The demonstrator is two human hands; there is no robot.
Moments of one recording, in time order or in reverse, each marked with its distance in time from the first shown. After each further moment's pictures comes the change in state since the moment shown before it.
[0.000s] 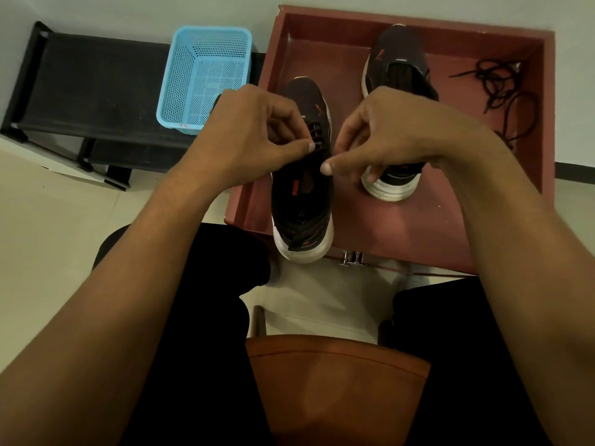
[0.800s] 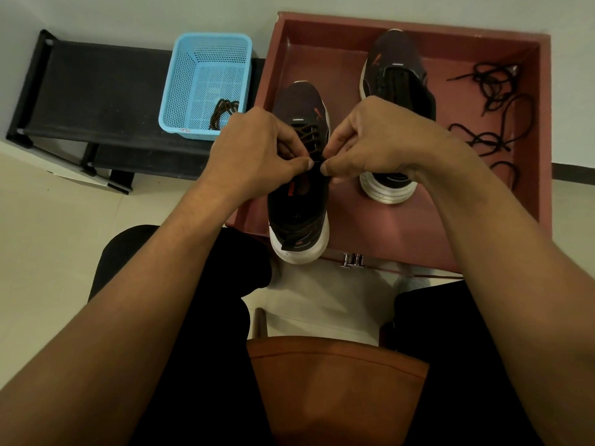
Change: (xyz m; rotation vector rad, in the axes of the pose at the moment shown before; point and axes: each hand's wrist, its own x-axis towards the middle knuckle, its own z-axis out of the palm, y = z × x) left_hand 0.000 0.000 0.021 0.123 0.015 -0.173; right_hand 0.001 -0.008 0.017 0.107 0.092 0.091
